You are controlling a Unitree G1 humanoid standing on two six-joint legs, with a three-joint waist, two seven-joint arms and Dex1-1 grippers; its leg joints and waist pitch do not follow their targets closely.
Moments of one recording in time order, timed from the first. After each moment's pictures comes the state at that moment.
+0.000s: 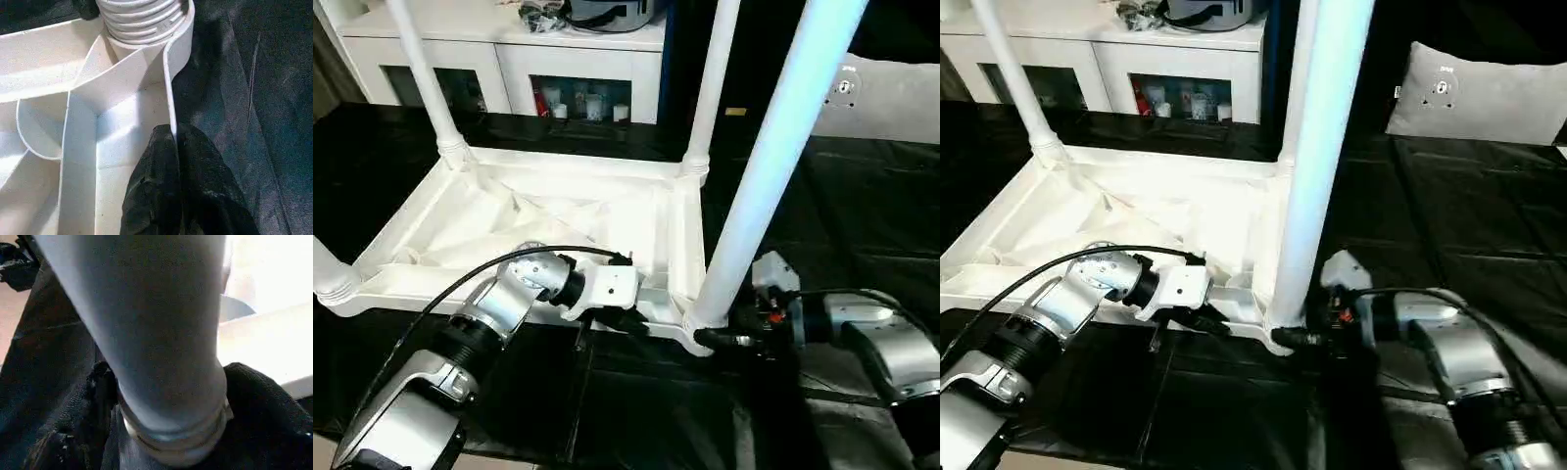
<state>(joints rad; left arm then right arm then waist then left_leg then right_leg) -0.64 0.36 -0.47 0.57 0.11 -0.14 -1.32 -0.30 -0.55 0.17 0.24 0.27 0.26 1.26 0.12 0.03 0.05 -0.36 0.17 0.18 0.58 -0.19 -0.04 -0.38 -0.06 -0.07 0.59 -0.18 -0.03</state>
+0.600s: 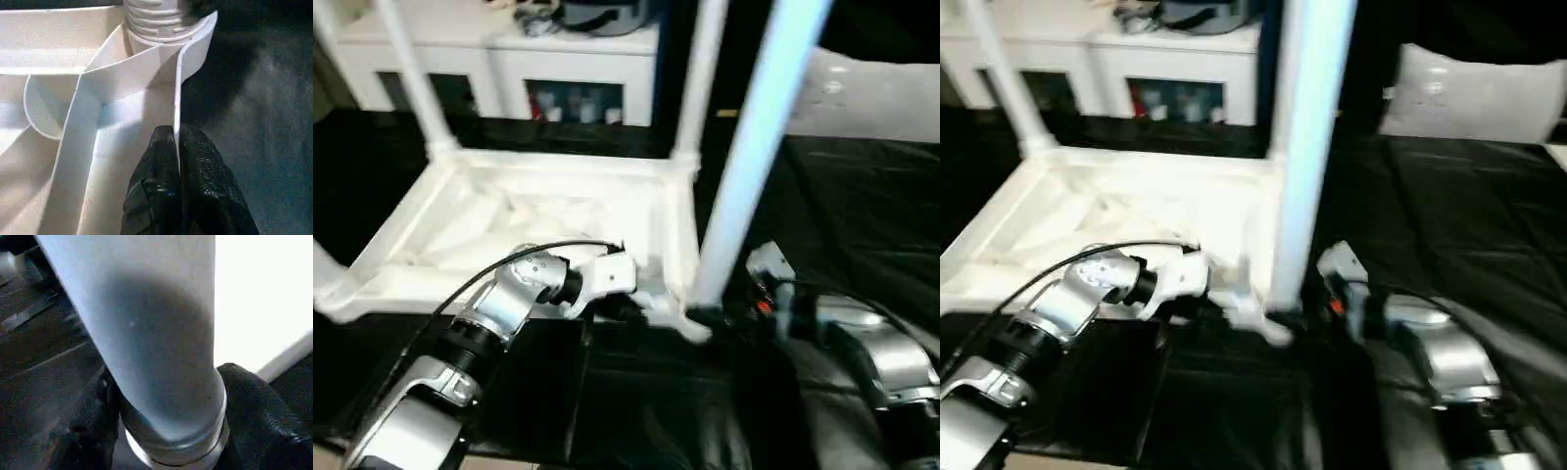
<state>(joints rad) -0.62 0.27 -0.37 0.54 0.12 0.18 -1.09 -0.30 -0.34 0.05 0.24 0.25 0.43 0.86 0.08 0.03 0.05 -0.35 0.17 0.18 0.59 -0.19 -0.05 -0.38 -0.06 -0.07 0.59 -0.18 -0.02</state>
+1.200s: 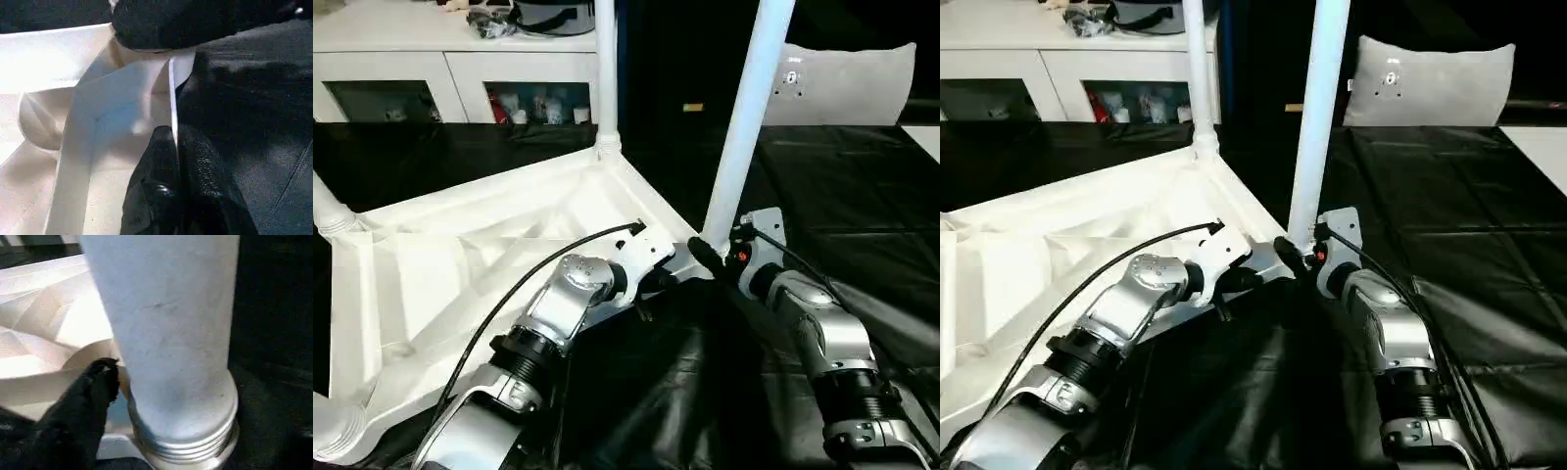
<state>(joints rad) -0.62 0.10 -0.33 0.53 0.14 0.33 -0.77 -0.38 -0.21 -0.05 0.35 0.20 0.35 0.52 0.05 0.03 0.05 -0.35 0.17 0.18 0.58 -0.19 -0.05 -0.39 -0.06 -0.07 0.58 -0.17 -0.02</state>
